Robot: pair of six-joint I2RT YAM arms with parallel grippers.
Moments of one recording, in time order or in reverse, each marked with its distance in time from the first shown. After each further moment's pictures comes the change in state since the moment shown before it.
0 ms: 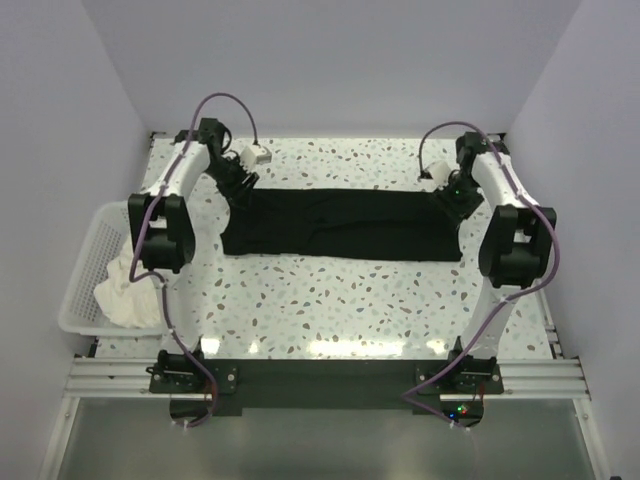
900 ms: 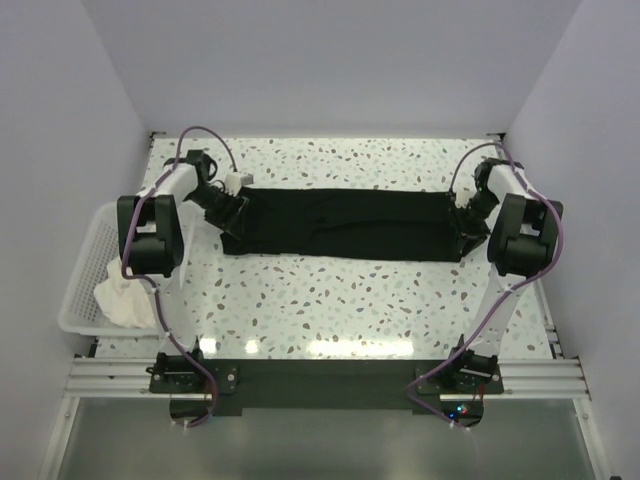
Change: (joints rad) left arm 0.118 -0.093 -0.386 0.105 0.048 -0.256; right arm -0.178 0.125 -0.042 -0.116 -0.172 0.502
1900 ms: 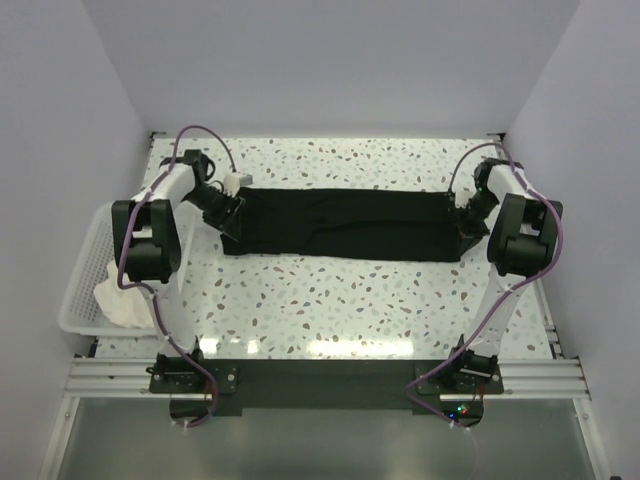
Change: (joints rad) left arm 0.000 -0.069 -0.026 -0.049 0.021 0.015; right arm 0.000 0.004 0.000 -0.008 -0.023 -0.006
